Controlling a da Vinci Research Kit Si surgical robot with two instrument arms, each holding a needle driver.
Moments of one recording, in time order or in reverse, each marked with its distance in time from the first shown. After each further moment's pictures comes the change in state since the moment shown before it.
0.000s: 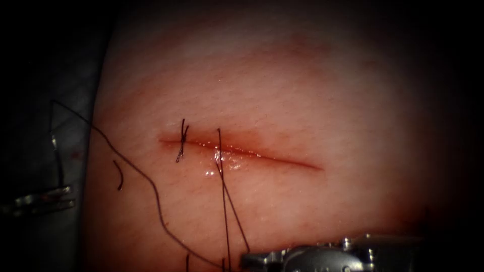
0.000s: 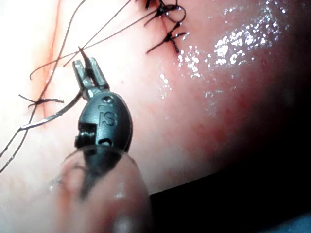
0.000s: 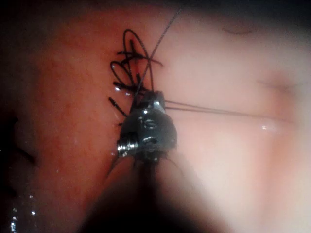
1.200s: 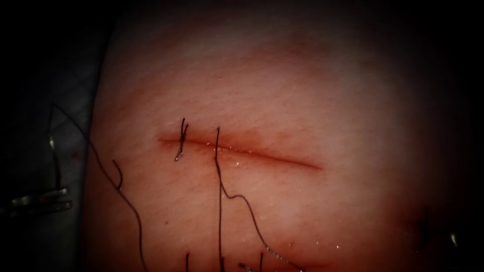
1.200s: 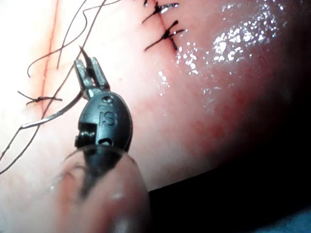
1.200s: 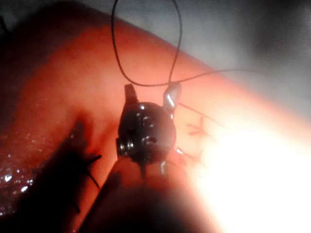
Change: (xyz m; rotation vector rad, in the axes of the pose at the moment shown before) right arm 0.013 -0.007 -0.010 0.028 0.291 -0.233; left arm 0.000 0.000 -0.001 -0.017 -0.001 0.000
